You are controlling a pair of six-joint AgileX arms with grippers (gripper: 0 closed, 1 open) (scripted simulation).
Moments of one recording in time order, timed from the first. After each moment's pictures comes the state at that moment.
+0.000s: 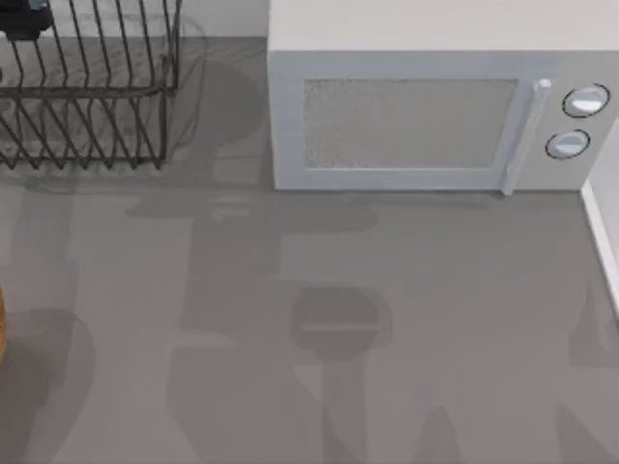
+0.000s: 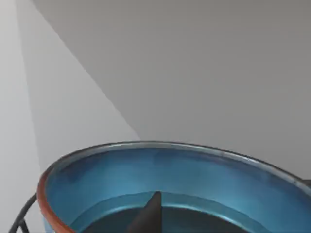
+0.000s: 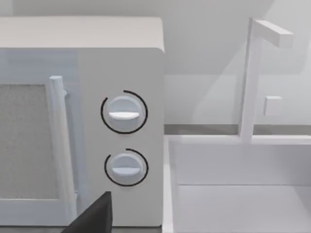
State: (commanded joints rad) left arm 0.07 1.76 0.92 0.83 0.11 0.02; right arm 0.00 0.00 0.00 0.00 0.00 0.00
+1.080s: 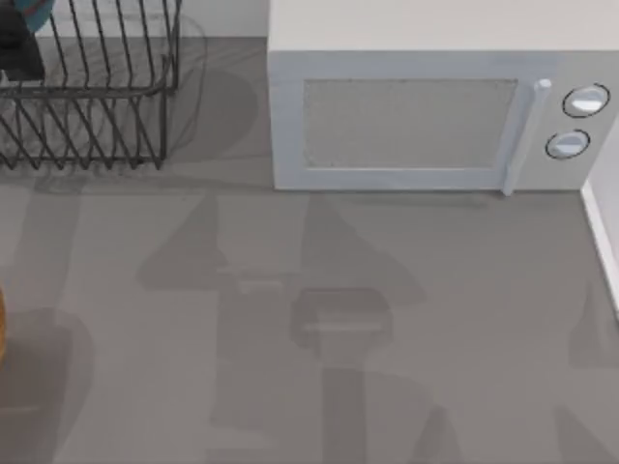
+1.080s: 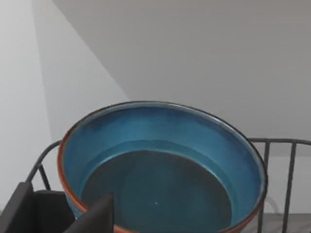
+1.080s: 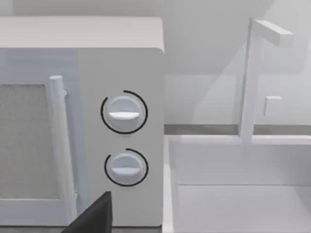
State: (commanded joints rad) left arm 0.05 1.42 0.72 0.64 0.08 0.01; right arm 0.00 0.00 0.00 0.00 0.00 0.00
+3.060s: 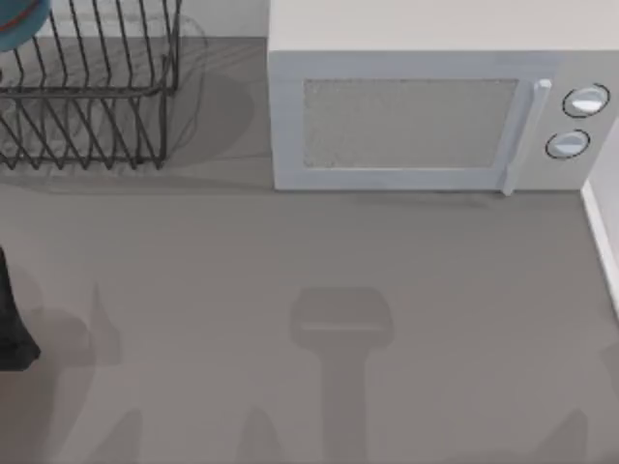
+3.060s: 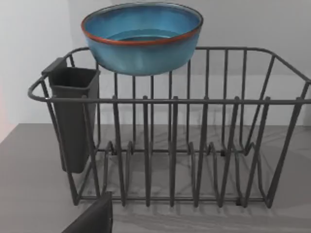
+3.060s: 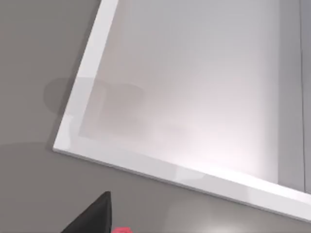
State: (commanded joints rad) left arm 0.00 0.00 0.00 0.00 0.00 0.00; right arm -0.15 0.57 0.36 -0.49 0.00 -0.48
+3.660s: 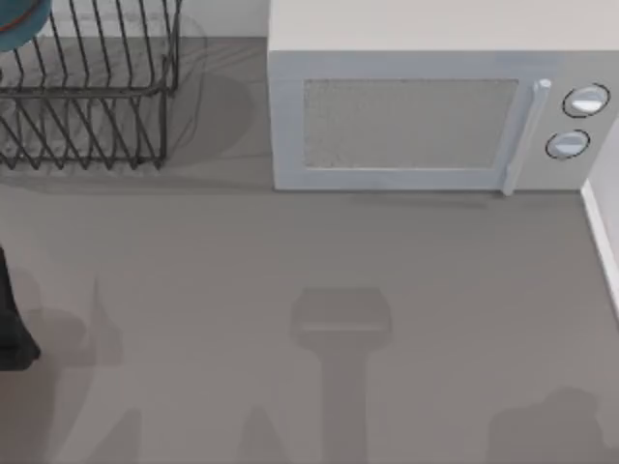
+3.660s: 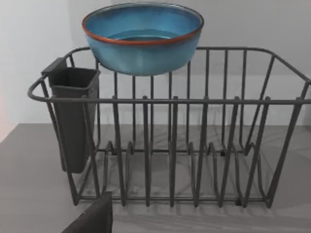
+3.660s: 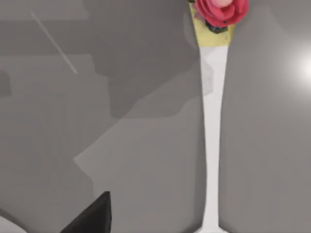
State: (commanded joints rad) left arm 0.00 0.00 0.00 0.00 0.00 0.00; right arm -0.33 1.24 0.77 -1.03 0.00 -1.01
